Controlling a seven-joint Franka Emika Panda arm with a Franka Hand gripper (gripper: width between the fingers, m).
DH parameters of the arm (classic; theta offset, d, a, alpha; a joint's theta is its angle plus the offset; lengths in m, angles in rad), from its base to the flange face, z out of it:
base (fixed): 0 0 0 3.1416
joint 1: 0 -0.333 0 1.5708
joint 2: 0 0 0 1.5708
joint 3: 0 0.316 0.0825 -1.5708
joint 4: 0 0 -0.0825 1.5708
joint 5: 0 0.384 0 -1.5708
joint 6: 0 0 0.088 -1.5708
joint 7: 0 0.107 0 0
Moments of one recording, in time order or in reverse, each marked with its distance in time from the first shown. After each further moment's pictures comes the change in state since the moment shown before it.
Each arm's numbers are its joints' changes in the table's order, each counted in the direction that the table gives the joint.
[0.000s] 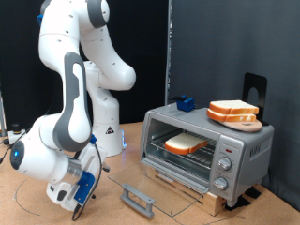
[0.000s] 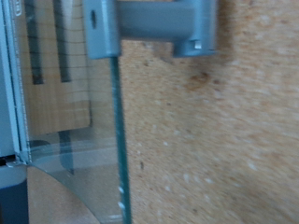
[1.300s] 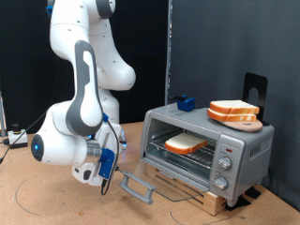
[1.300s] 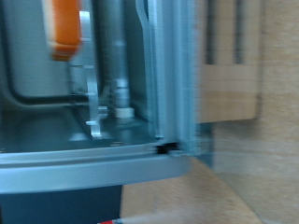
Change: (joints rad) arm 0.052 -0.157 0.071 0.127 0.104 0.265 -0.029
